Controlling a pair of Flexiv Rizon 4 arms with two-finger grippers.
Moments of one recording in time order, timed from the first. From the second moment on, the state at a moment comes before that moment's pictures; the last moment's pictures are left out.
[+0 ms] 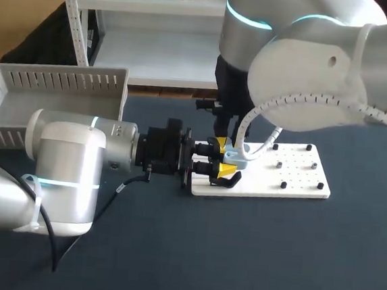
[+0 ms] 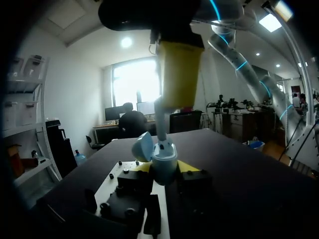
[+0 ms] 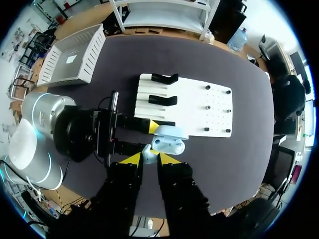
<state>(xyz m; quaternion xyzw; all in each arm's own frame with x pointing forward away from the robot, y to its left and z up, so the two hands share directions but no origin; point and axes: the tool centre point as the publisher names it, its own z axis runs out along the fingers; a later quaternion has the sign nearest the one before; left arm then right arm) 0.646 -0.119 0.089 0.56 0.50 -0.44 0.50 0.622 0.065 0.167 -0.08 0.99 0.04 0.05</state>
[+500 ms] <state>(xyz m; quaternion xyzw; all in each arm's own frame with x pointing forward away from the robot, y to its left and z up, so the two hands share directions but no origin) 0.646 -0.119 0.089 0.56 0.50 -0.44 0.50 0.619 0.062 0.161 -0.08 0.99 0.04 0.04</state>
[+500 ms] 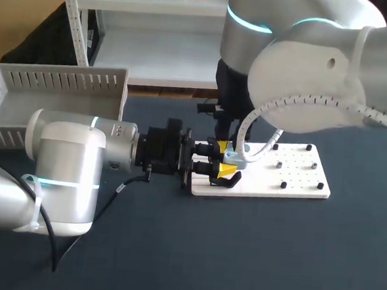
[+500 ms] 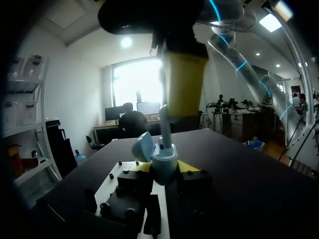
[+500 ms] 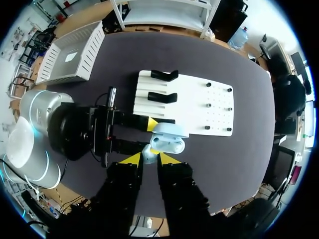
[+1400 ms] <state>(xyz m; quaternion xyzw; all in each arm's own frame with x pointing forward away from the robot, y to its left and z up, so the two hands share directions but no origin) 0.646 -0.119 0.088 0.56 0.50 -0.44 0.50 0.627 0.059 0.152 -0.07 1.00 0.04 0.04</state>
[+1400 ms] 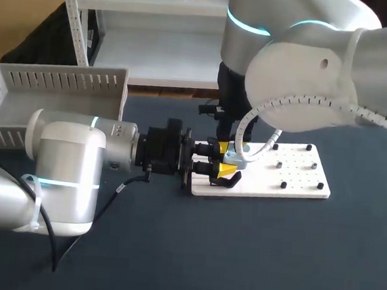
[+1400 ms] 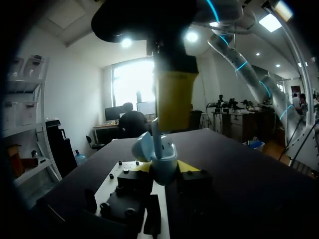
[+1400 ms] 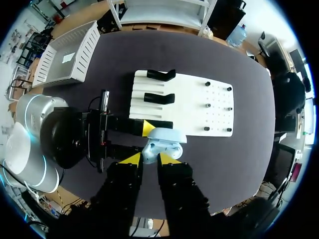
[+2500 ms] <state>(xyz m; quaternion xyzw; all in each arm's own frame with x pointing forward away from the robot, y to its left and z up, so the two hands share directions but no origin) 0.646 -0.119 0.088 0.56 0.50 -0.44 0.50 0.625 0.054 0.151 -0.07 1.00 0.04 0.03</state>
